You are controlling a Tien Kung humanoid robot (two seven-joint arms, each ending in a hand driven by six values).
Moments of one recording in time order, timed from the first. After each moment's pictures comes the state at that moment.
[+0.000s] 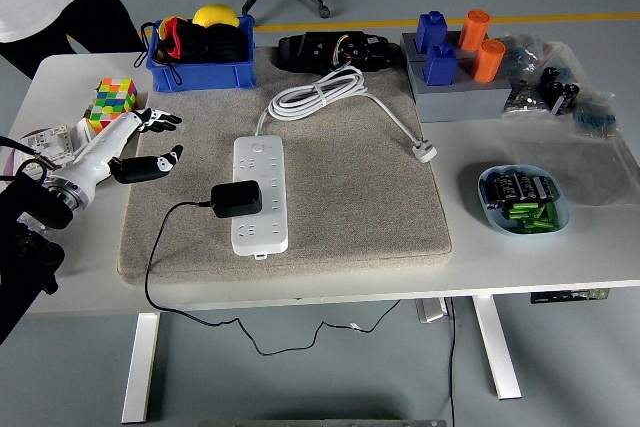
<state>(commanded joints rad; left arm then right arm) -0.31 0.40 -1.15 -1.33 1.69 -0.03 0.07 0.03 -0.21 1.24 0.21 -0.83 -0.03 -0.15</state>
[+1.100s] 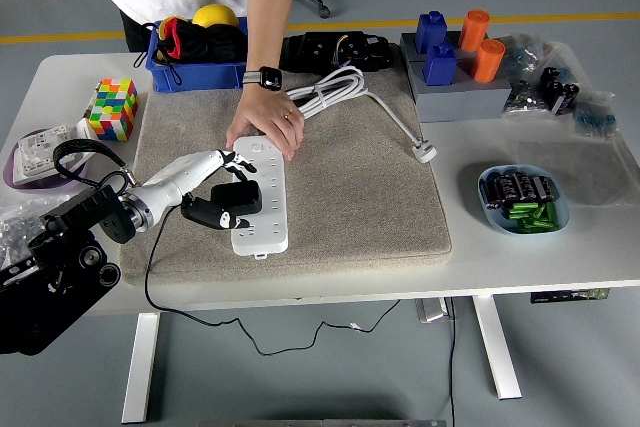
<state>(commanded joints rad) -0.46 0.38 -0.82 -1.23 1.75 -0.01 0.05 0.03 -0.21 1.23 0.21 -0.82 -0.03 -0.15</state>
